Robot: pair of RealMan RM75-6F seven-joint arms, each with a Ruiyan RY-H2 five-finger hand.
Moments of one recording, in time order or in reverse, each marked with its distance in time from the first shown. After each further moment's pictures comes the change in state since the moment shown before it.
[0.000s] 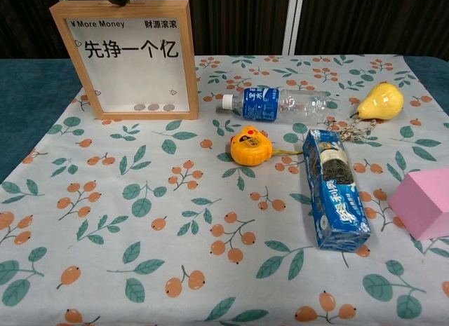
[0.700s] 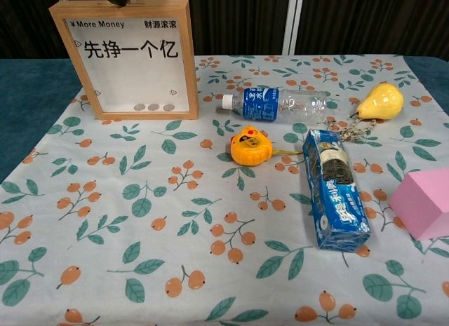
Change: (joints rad) left arm -0.024 -0.003 0.022 -0.023 -0.017 0.038 0.025; right arm -0.005 0.004 0.008 -0.009 0.007 0.014 -0.001
